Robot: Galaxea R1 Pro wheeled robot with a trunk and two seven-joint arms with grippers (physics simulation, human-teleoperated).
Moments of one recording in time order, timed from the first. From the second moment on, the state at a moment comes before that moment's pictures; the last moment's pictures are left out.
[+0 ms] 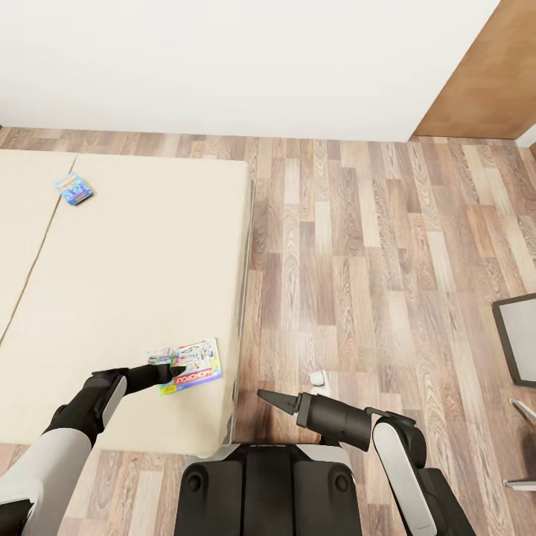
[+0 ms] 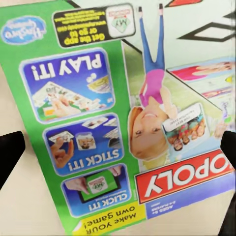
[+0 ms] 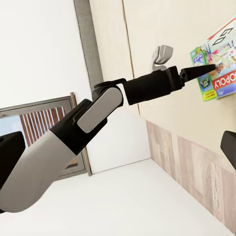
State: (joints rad) left arm -0.77 0.18 0.15 -0.62 0.00 0.47 -0.45; right arm -0.26 0.06 0.08 -1.59 -0.64 0.97 0.68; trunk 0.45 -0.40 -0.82
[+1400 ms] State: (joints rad) left arm -0.77 0.15 0.15 -0.62 -0.01 0.47 -0.48; right arm -0.26 0.06 0.08 -1.59 -0.64 0.97 0.68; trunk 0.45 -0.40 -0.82
